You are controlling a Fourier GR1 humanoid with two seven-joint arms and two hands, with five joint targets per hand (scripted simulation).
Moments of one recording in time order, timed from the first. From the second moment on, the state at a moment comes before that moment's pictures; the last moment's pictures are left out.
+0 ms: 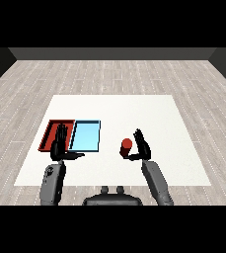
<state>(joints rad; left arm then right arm) -0.06 0.07 0.10 -1.55 0.09 -0.08 -0.42 -0.16 0.00 0.10 -1.18 -0.20 0.08 -0.45</state>
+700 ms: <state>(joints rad) -0.02 0.05 0.06 -1.58 0.07 -0.06 -0.42 -0.21 0.00 0.19 -1.07 -0.26 0.01 -0.52</state>
